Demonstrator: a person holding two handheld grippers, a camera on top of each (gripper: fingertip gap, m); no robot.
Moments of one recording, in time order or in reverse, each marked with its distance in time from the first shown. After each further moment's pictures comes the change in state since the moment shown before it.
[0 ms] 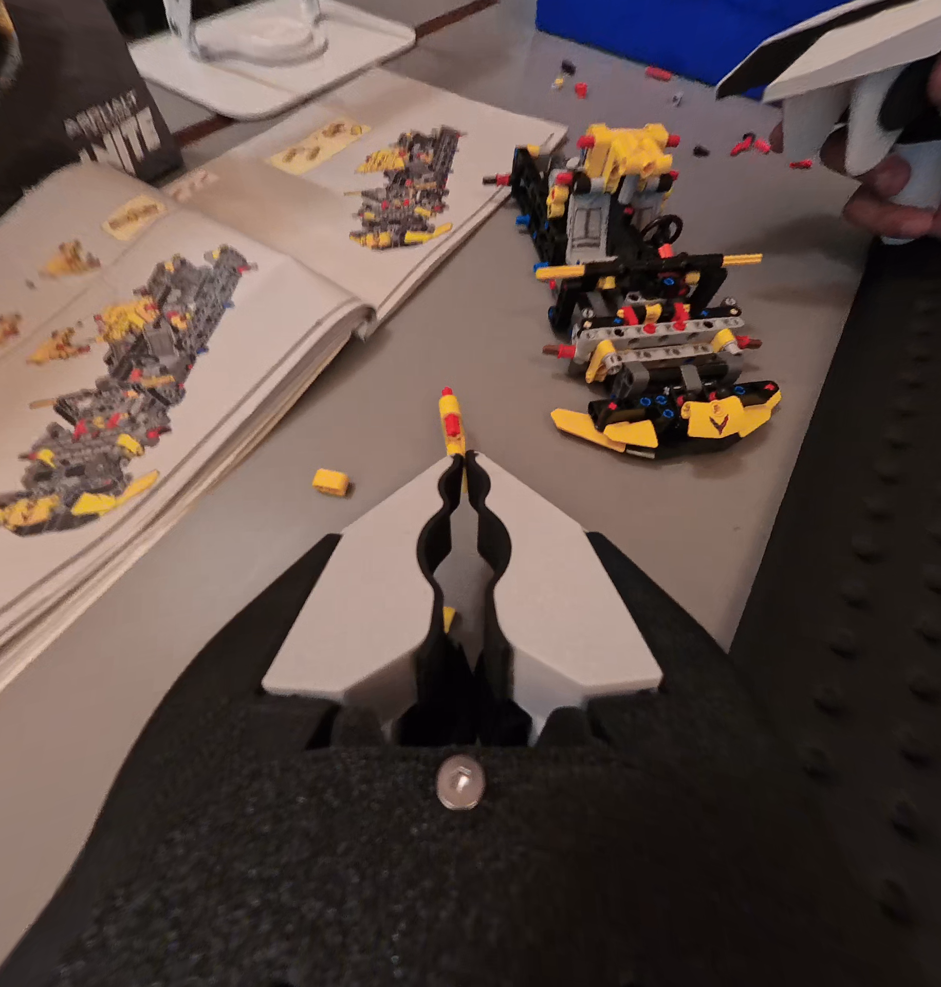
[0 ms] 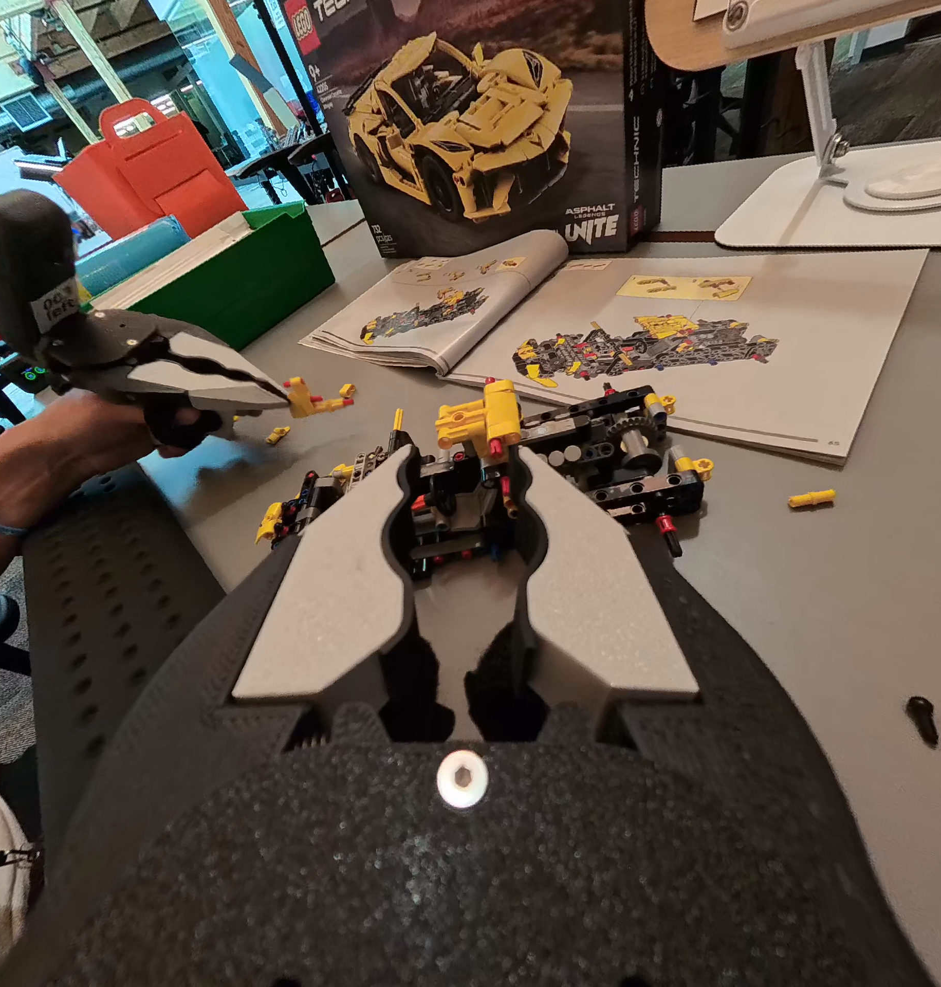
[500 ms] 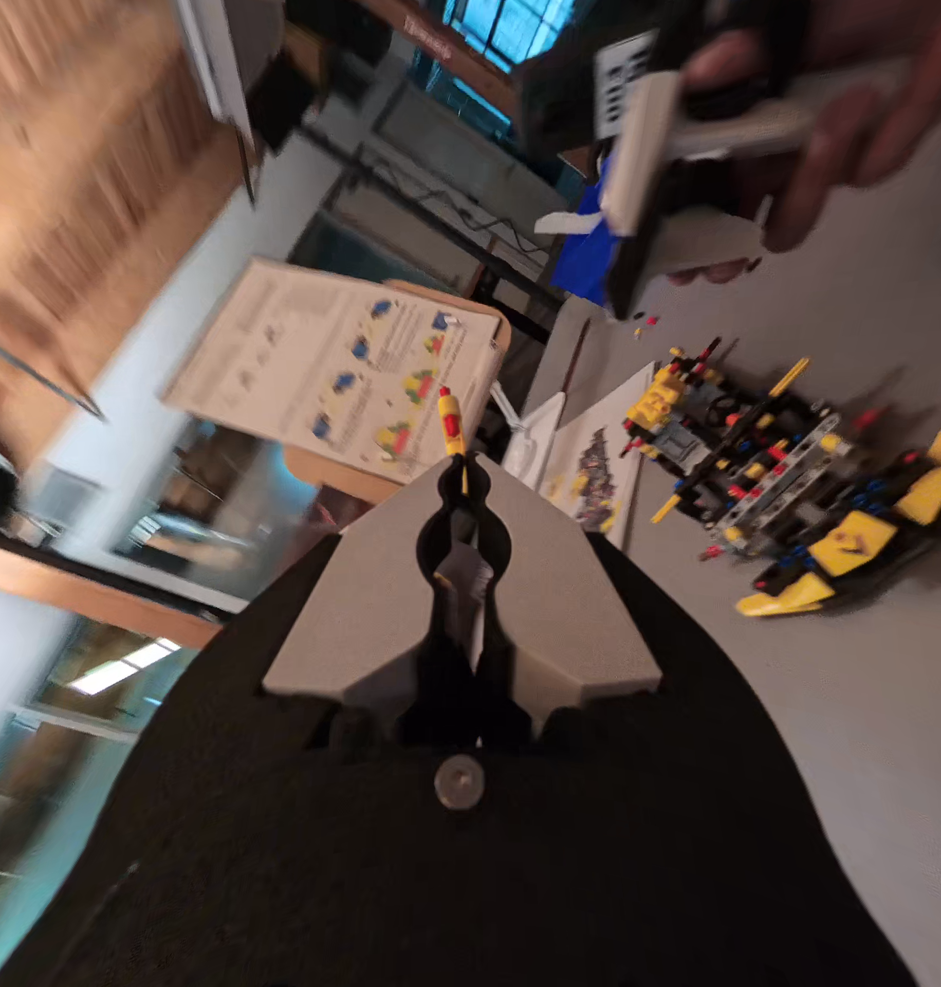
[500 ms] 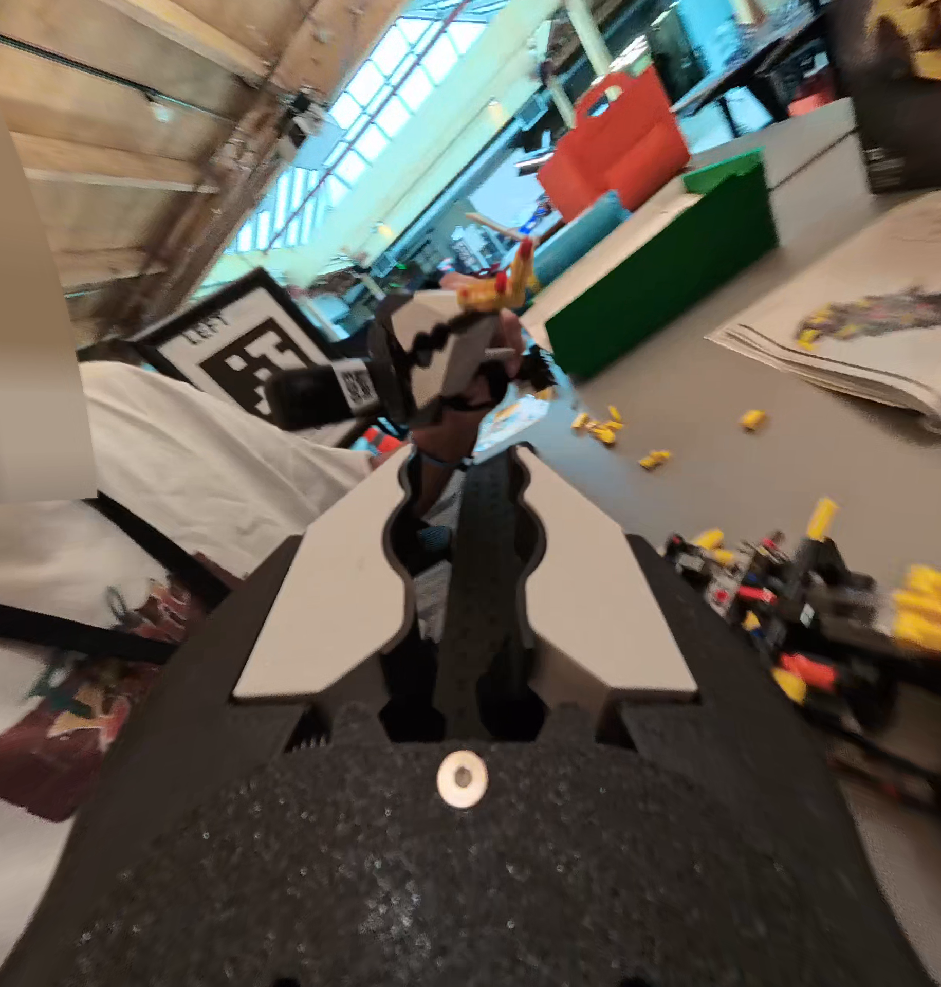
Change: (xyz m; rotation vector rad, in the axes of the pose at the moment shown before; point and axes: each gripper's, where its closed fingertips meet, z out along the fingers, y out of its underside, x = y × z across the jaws) left arm 0.074 -0.137 -0.053 0.423 -0.412 1.079; right arm -0.135 -0.046 -0.004 -0.111 -0.823 0.255
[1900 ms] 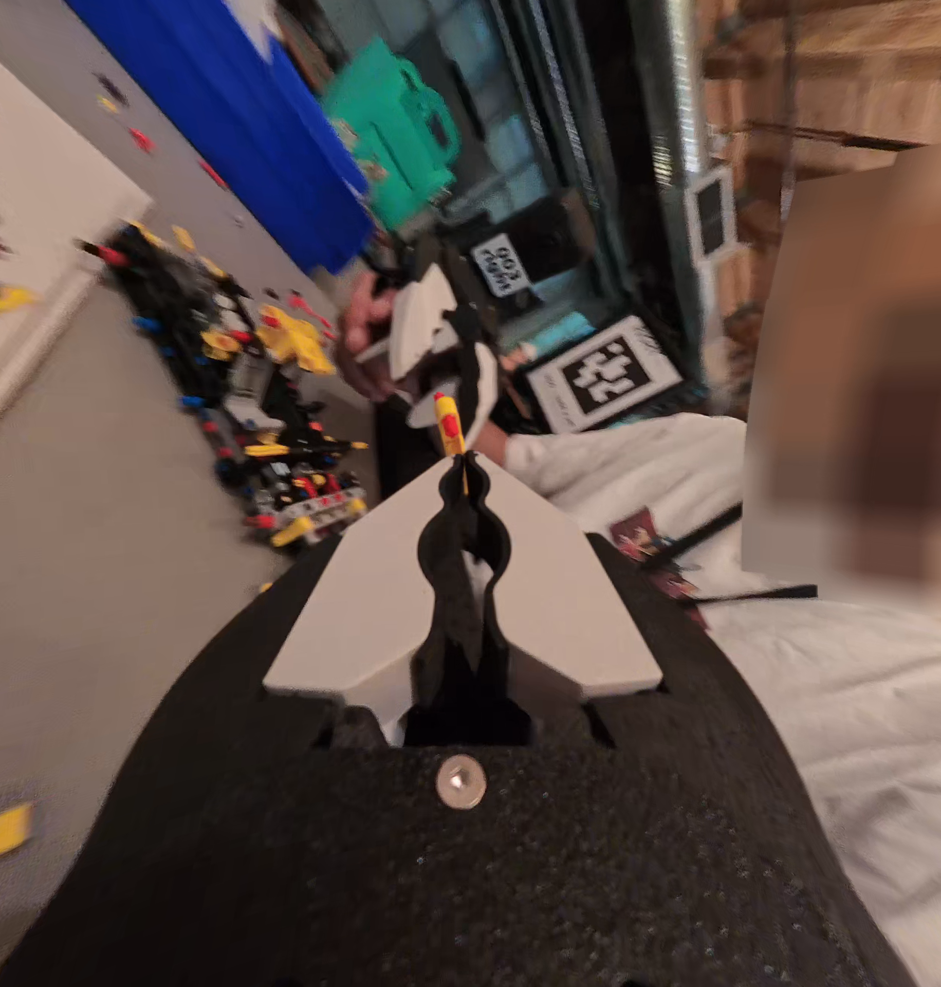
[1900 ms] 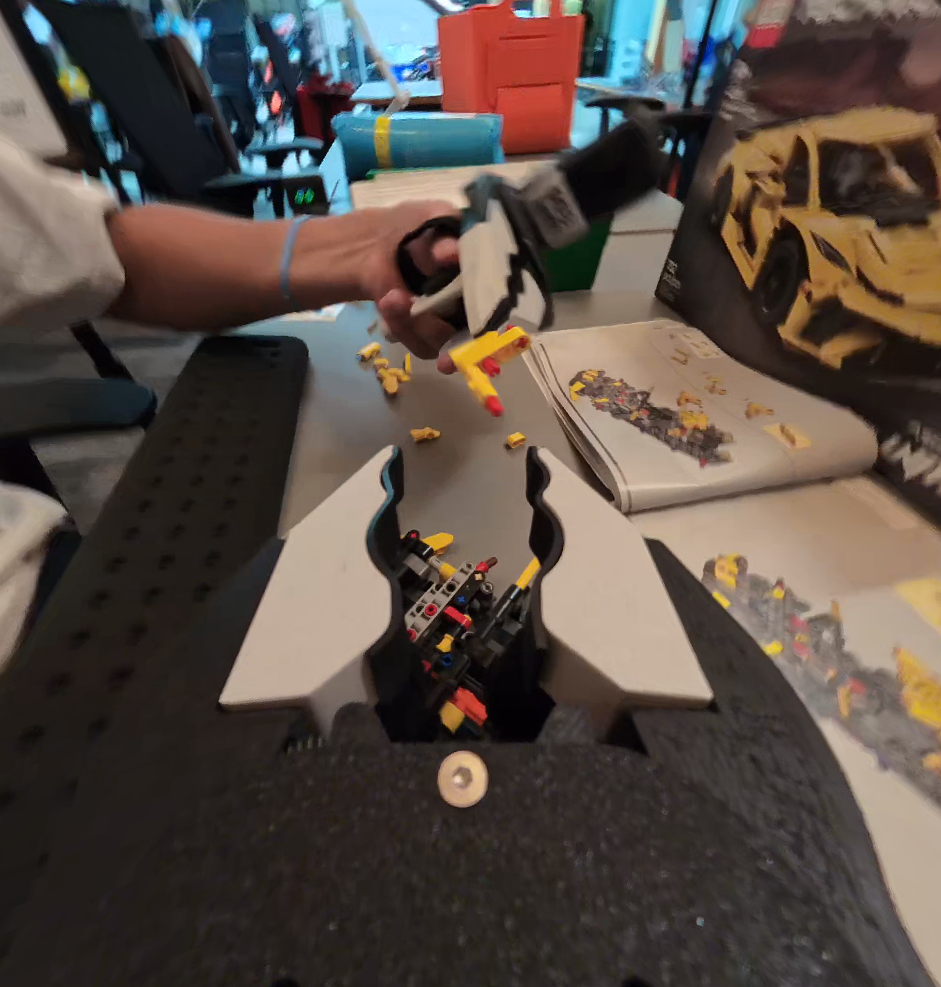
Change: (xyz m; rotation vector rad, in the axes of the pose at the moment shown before) left arm 0.030 0.059 0.025 0.090 1.266 -1.942; right arm 0.085 0.000 0.023 -0.221 0.290 -0.658
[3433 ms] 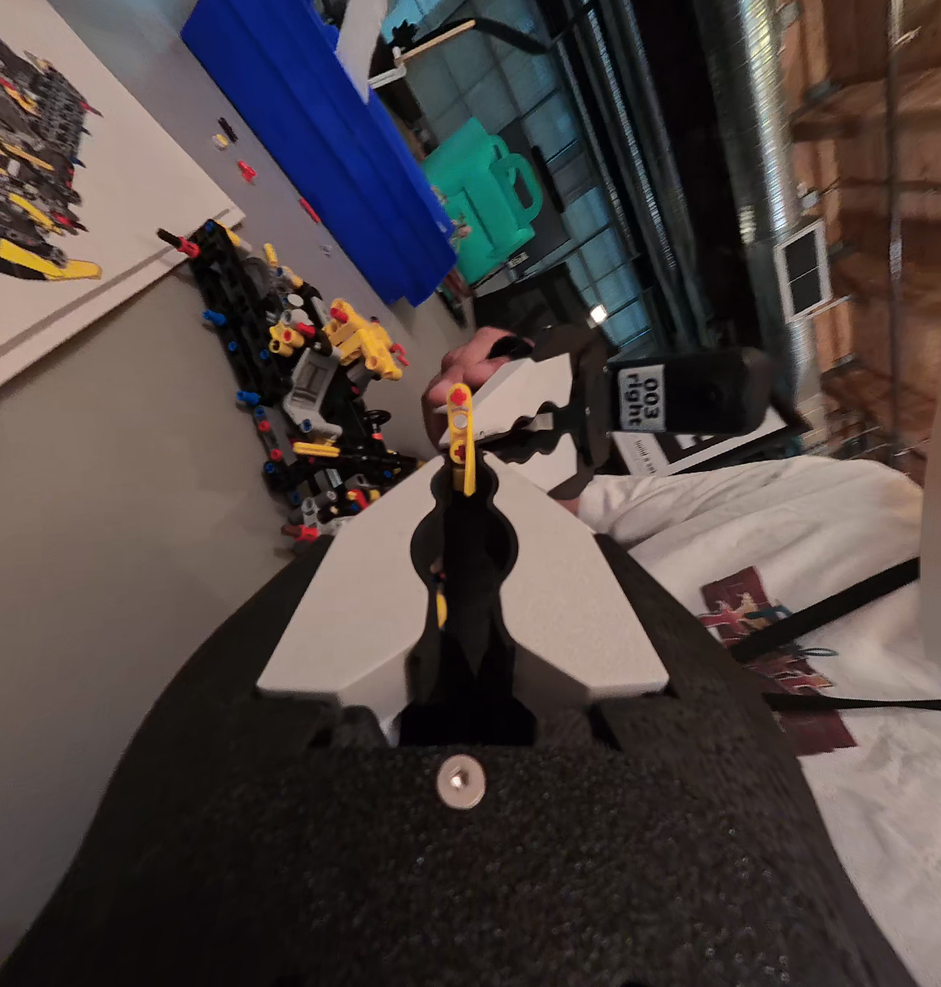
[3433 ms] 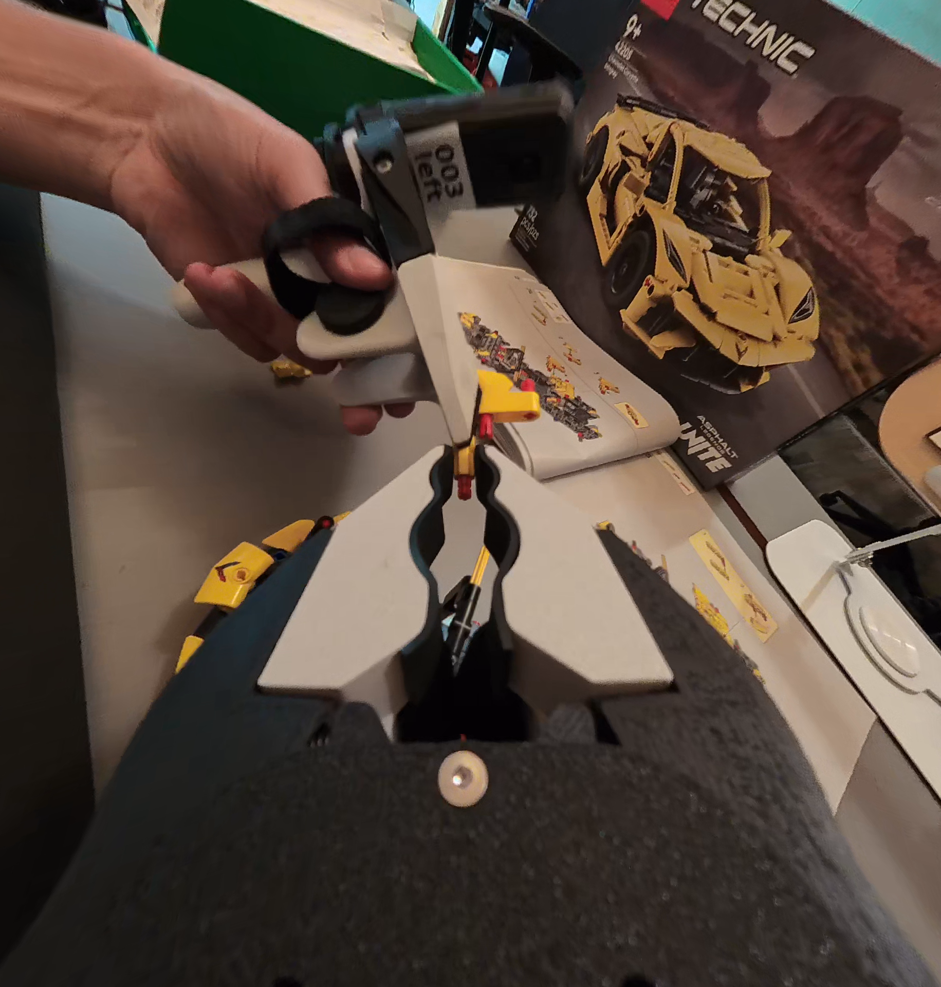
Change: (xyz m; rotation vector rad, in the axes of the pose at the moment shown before) left arm -0.036 0.016 0.032 0.123 -0.193 0.045; right arm 0.010 0.018 0.026 -0.201 0.417 -0.302
